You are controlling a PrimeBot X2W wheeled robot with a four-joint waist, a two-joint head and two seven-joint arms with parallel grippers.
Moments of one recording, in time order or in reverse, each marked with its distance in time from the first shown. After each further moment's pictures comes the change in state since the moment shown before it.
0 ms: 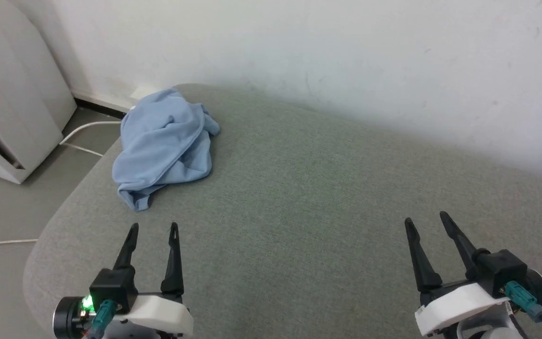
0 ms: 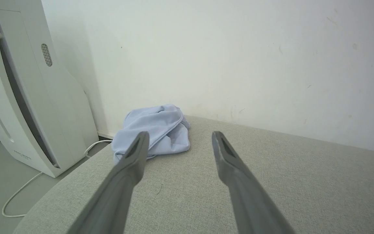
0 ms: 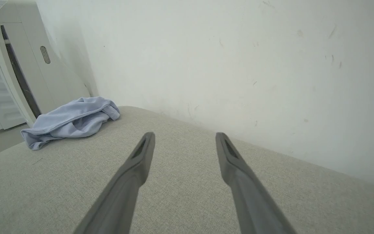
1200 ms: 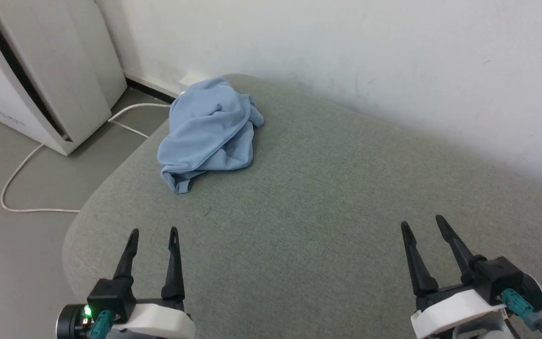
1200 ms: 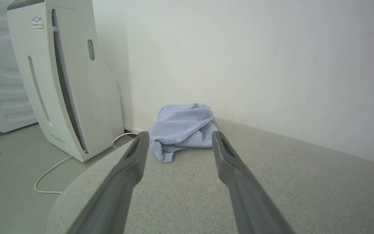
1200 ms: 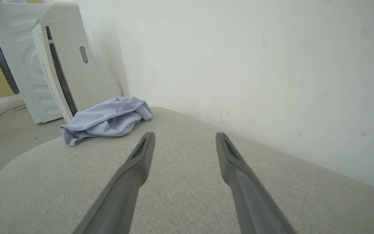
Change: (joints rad) left arm 0.011 0.000 -0.008 0.030 -0.045 0.000 -0.072; right arm -0.001 0.001 0.018 0.046 0.009 0.000 -0.070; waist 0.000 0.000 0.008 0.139
